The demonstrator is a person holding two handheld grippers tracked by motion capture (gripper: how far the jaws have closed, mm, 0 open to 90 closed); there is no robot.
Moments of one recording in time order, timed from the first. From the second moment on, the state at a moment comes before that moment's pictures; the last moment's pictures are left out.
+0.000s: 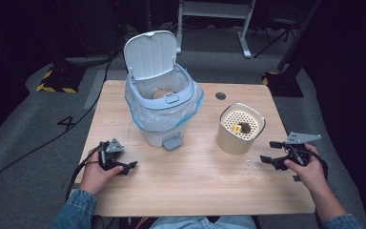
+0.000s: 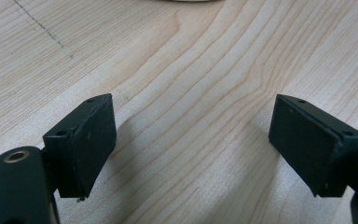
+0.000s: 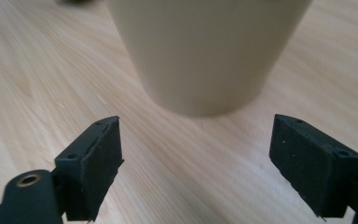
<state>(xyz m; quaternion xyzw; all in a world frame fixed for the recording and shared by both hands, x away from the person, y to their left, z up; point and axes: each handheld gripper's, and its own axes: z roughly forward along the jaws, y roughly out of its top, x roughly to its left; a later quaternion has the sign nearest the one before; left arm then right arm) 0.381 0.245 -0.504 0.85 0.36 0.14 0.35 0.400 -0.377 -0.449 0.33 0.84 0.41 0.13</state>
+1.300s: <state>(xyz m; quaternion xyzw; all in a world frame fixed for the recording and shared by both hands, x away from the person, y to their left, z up) 0.398 0.259 -0.378 0.81 0.32 0.14 0.48 0.385 -0.371 -0.504 0.36 0.84 0.37 0.16</state>
